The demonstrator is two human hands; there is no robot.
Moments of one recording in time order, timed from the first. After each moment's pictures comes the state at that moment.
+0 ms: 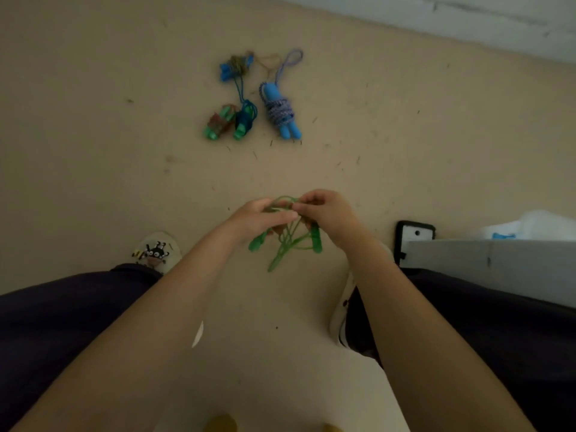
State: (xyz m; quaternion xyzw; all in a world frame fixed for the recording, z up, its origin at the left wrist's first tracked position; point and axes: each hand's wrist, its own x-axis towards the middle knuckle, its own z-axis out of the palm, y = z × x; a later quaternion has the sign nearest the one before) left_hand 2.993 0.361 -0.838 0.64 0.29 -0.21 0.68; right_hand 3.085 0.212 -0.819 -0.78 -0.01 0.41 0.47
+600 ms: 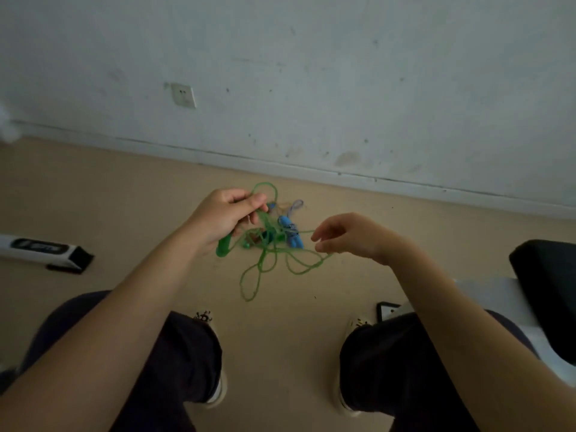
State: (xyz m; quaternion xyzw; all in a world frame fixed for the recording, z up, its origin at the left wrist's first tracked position) left_hand 2.896 0.389 -0.504 0.74 0.18 0.10 0.65; right_hand 3.037 0.164 -0.516 -0.83 -0.33 0.31 0.33
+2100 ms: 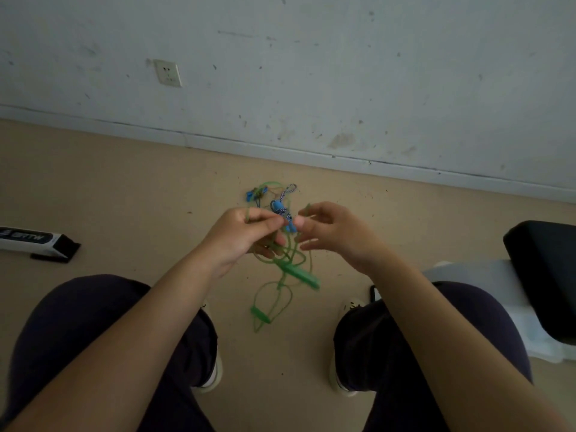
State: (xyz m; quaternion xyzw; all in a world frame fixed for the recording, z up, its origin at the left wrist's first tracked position) left_hand 2.887 0.342 -0.541 0.67 0.18 0.04 0.72; right_hand 2.990 0.169 -0.523 -0.72 -0.25 0.34 0.55
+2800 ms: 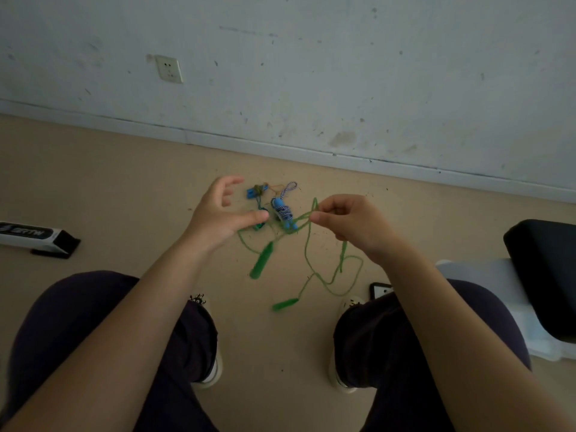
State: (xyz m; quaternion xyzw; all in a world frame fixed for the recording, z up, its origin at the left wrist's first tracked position) left_hand 2.880 0.369 -0.533 0.77 0.28 0.12 0.55; right_hand 3.006 0.157 -0.519 -0.78 -0.25 0.25 0.51
